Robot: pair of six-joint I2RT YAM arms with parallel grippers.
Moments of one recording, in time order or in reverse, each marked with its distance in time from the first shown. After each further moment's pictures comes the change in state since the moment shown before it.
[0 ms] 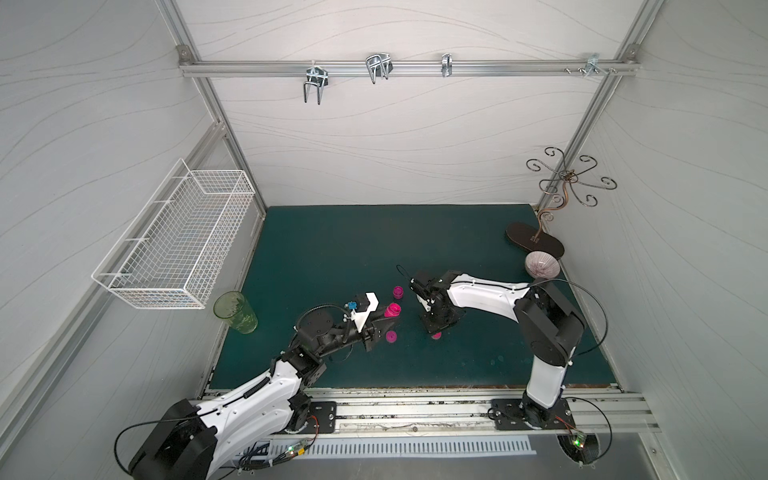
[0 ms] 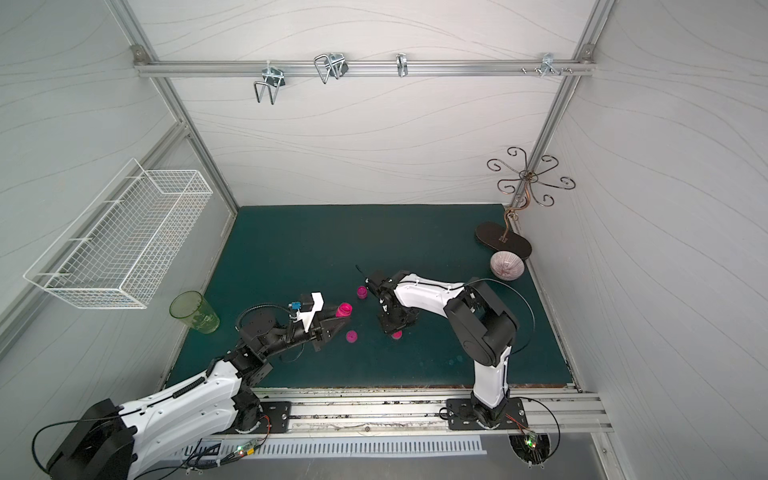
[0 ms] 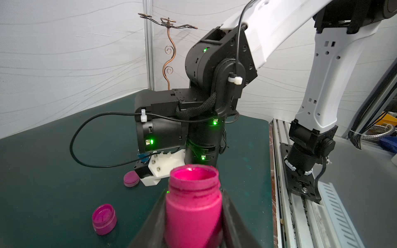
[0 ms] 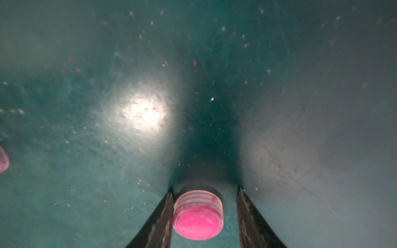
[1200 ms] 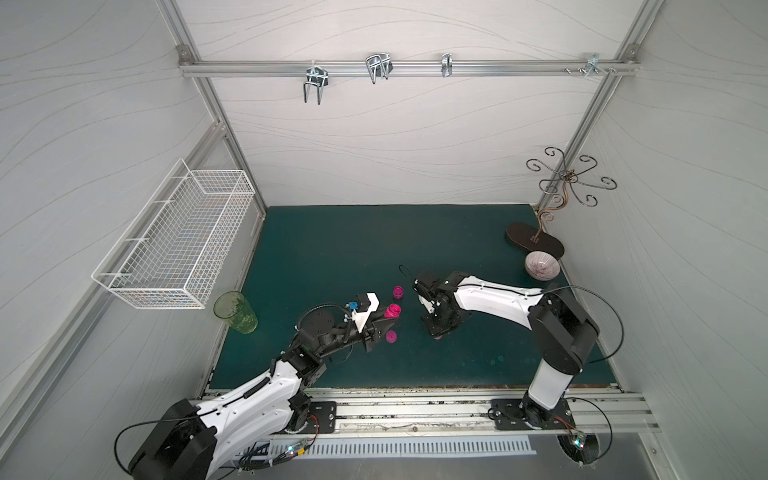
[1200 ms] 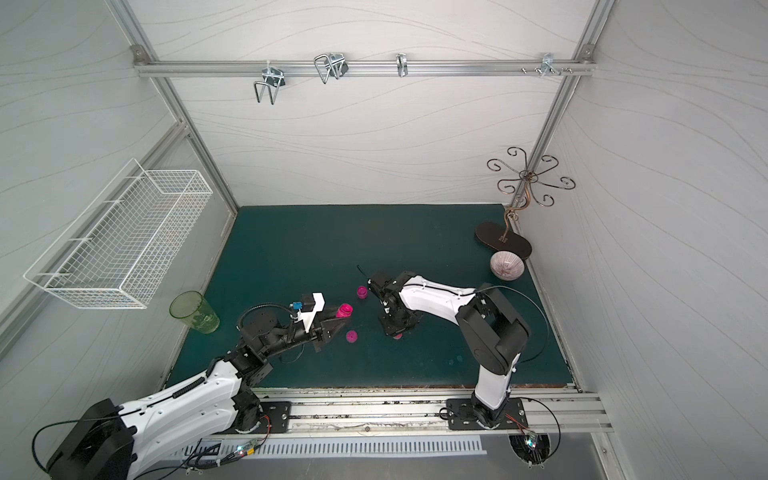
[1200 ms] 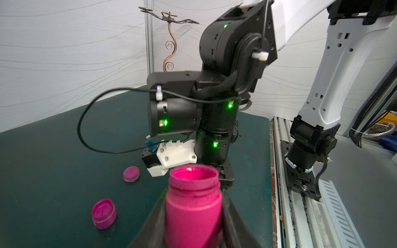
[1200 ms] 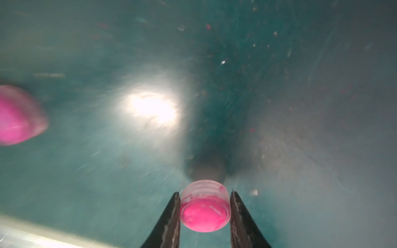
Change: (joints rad) left arm -0.003 -0.001 0.000 -0.021 -0.011 0.000; right arm 0.003 -0.114 -0.035 -0.029 -0.071 0.019
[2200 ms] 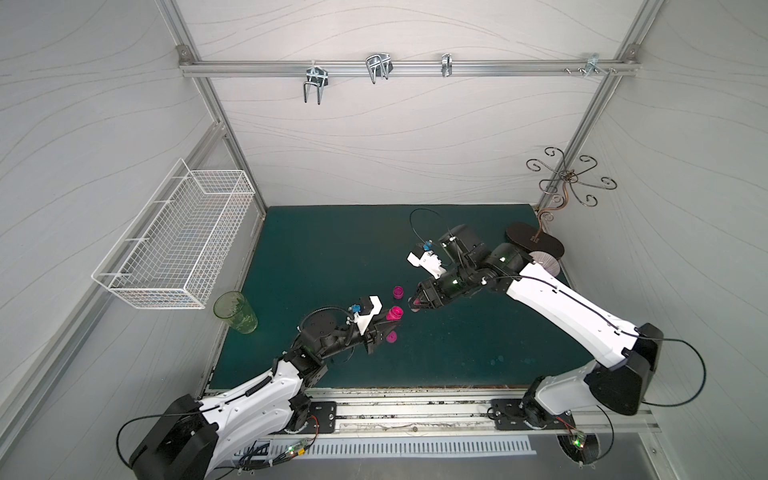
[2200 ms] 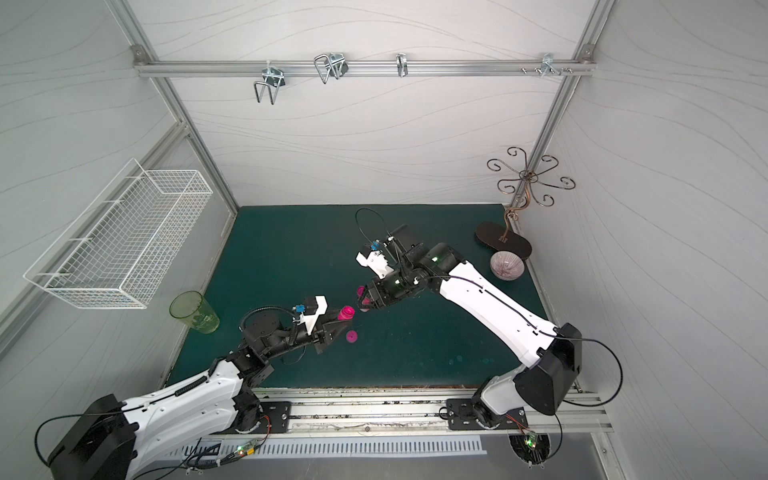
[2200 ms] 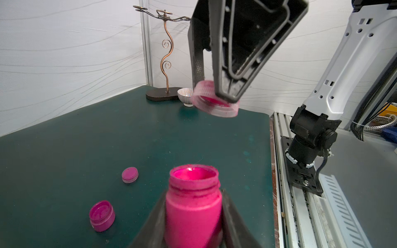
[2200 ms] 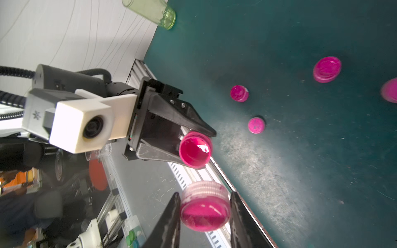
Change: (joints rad) left arm -0.028 0.020 -0.008 0.026 -0.015 0.033; right arm -0.031 -0.266 0.322 -0.093 -0.506 -0.106
